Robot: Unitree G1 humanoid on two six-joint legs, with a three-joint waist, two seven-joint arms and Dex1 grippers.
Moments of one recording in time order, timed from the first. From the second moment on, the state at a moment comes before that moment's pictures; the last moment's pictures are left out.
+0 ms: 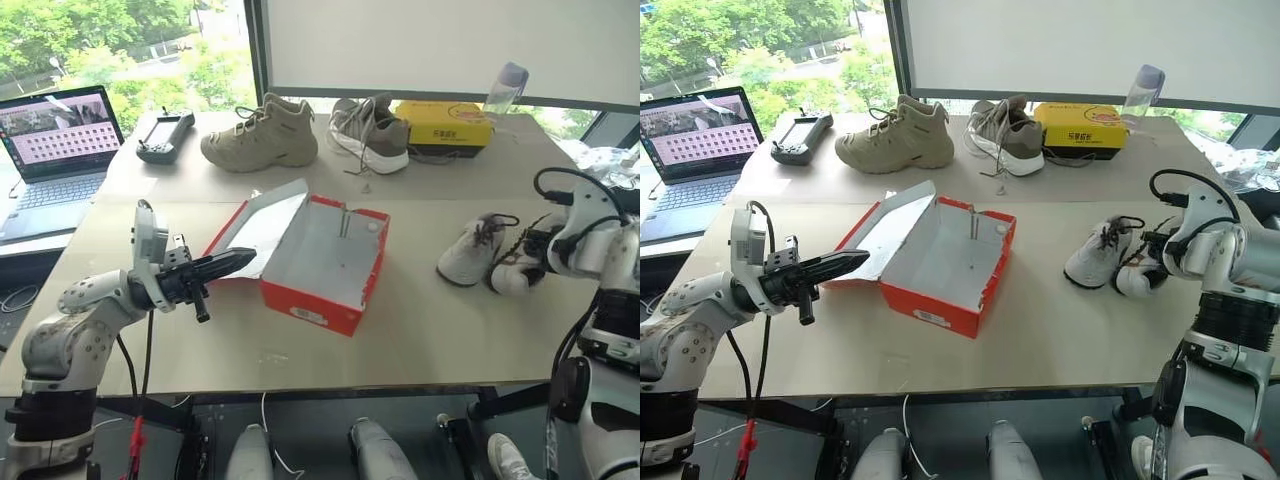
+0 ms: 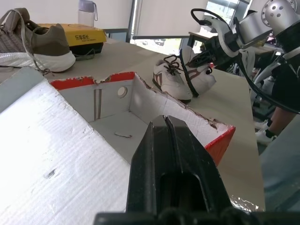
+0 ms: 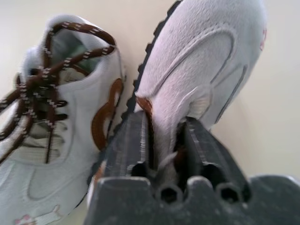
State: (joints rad) left arm -0.28 0.71 0.24 -0.19 -0.78 0.53 -1.05; right arm -0.81 -0.63 -0.44 0.21 0.25 1.40 0.05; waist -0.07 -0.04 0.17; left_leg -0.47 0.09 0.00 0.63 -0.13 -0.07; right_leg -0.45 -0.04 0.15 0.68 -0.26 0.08
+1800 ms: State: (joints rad) left arm -0.25 0.41 0.47 -0.02 -0.38 0.34 -0.10; right arm -0.32 -0.46 -0.03 -0.24 0.08 0.78 0.08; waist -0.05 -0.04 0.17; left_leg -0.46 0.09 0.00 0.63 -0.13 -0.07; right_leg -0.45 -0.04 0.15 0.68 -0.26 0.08
